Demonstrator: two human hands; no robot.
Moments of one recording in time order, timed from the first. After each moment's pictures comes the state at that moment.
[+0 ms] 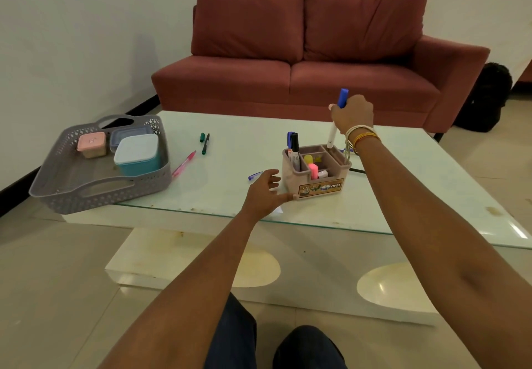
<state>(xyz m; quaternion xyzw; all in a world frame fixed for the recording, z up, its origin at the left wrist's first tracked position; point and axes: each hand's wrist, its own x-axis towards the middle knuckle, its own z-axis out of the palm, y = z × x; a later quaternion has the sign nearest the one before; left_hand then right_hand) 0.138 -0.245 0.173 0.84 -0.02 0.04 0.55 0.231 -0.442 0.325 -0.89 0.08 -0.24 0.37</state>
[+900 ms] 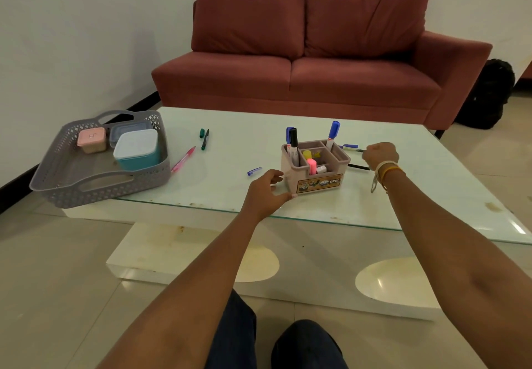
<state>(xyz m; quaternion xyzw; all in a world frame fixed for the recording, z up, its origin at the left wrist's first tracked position) 0.128 -0.252 0.167 0.88 -0.04 0.09 0.46 0.231 -0.526 0.237 -0.88 0.21 -0.11 0.41</state>
